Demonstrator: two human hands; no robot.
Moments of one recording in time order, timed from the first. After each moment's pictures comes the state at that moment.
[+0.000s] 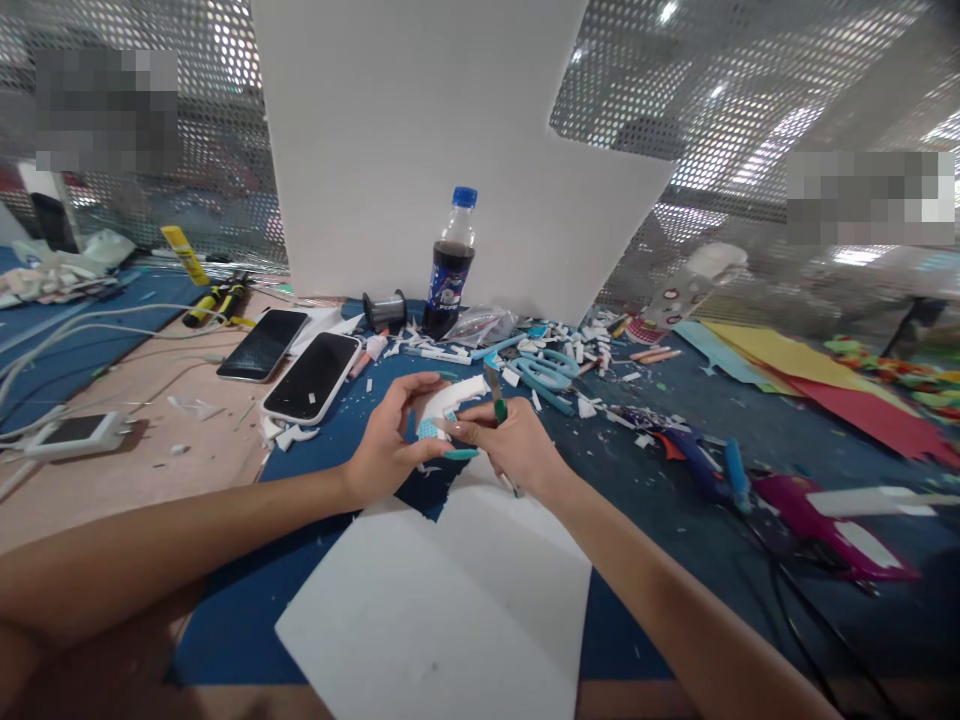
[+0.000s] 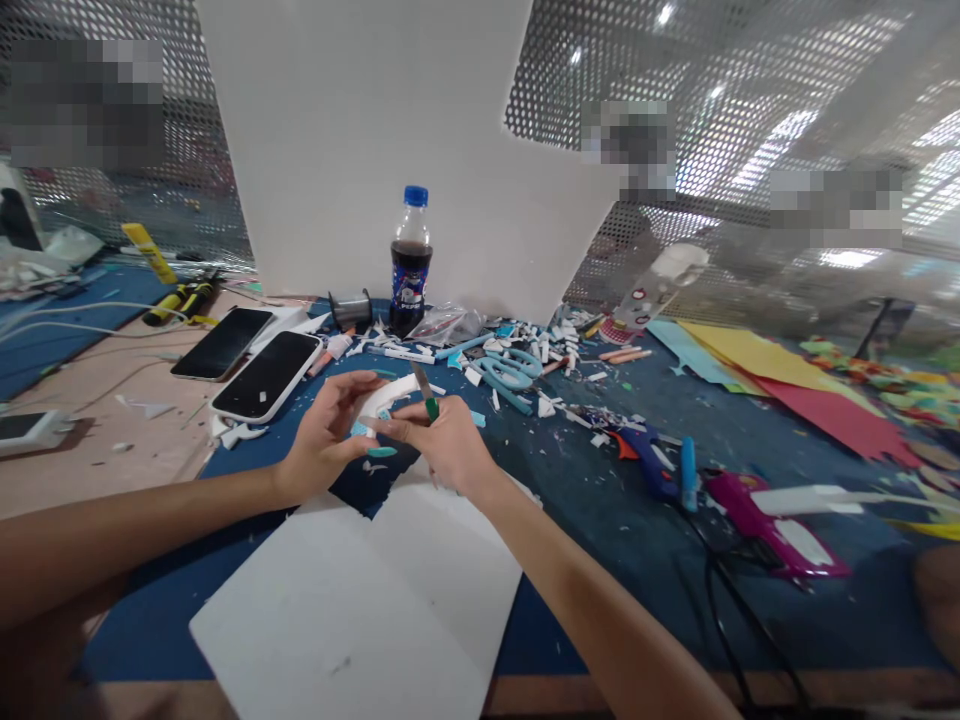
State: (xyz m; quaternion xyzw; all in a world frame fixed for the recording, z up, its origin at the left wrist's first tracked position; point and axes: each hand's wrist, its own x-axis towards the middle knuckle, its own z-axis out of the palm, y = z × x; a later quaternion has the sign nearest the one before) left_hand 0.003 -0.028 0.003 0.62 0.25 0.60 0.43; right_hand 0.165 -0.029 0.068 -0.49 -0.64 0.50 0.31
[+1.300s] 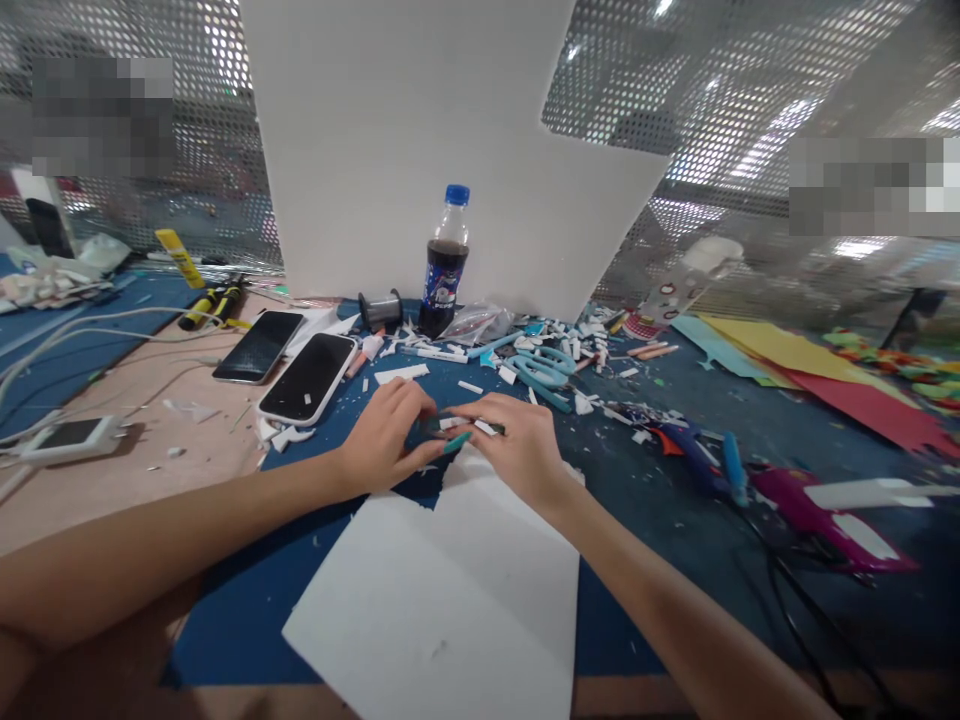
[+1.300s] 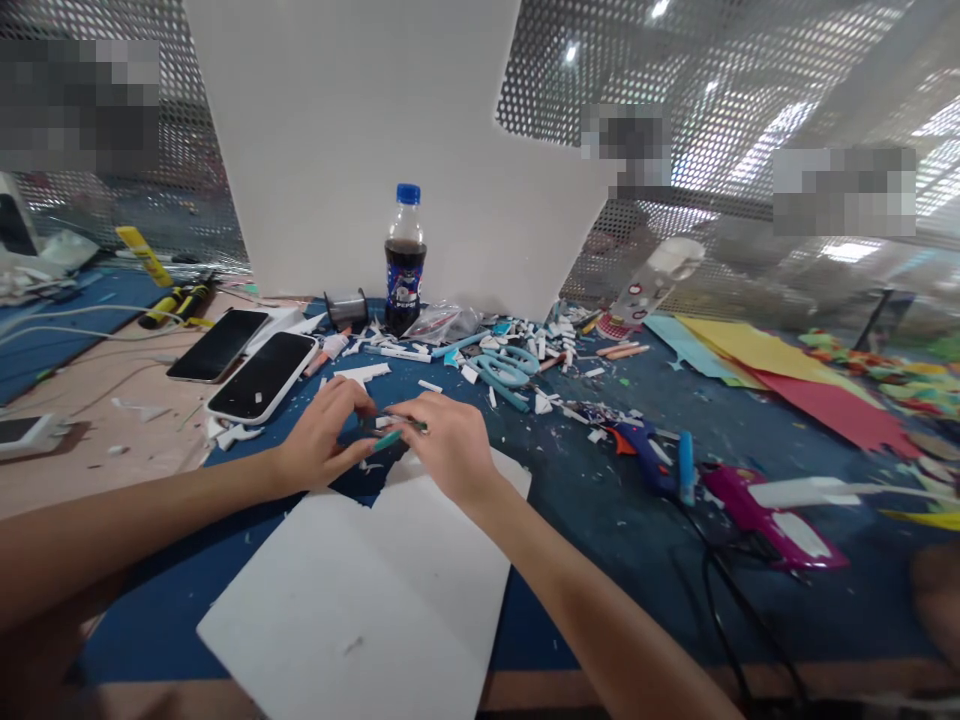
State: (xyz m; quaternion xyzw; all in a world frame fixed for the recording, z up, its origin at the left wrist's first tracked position) left_hand -0.013 -0.025 0.023 0.86 0.31 0.41 0.05; right_hand 0.174 -0.034 0.062 -0.43 -0.82 0.12 0.35
